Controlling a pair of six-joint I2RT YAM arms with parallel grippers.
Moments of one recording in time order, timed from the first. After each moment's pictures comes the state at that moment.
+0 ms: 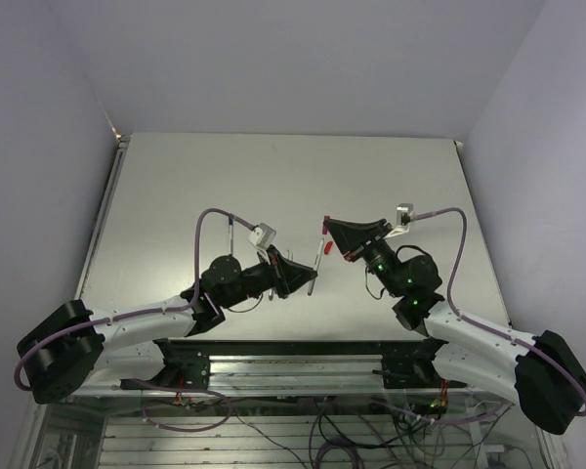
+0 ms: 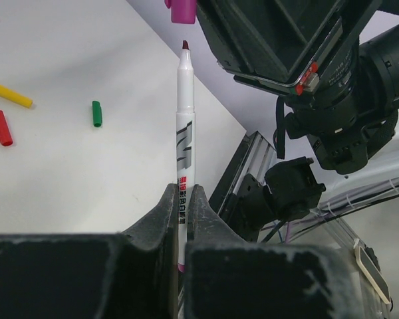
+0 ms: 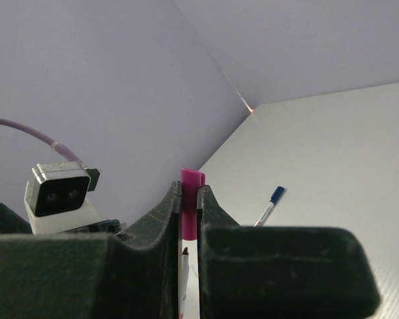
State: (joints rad) left arm -0.97 1.13 0.40 0.76 0.14 -0.67; right arm 0.70 0.97 0.33 0.96 0.02 0.64
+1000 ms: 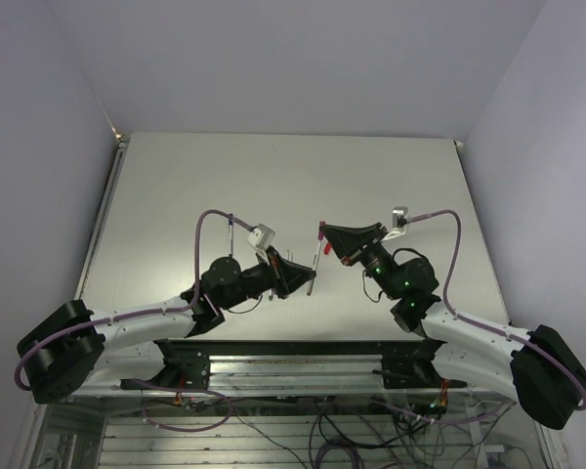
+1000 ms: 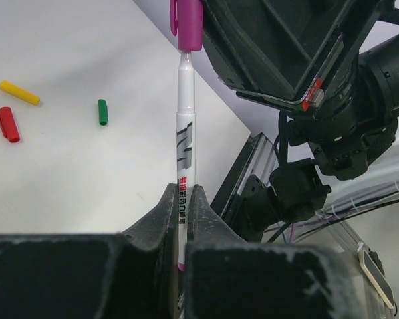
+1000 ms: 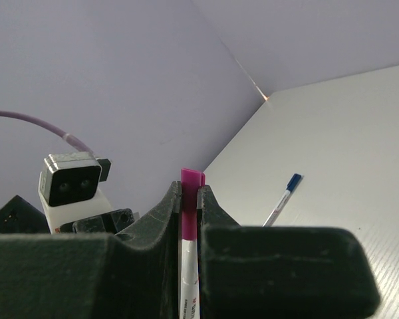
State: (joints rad) left arm -0.97 1.13 0.39 0.76 0.11 -0.67; right arm 0.72 0.99 0.30 1.01 0.00 0.71
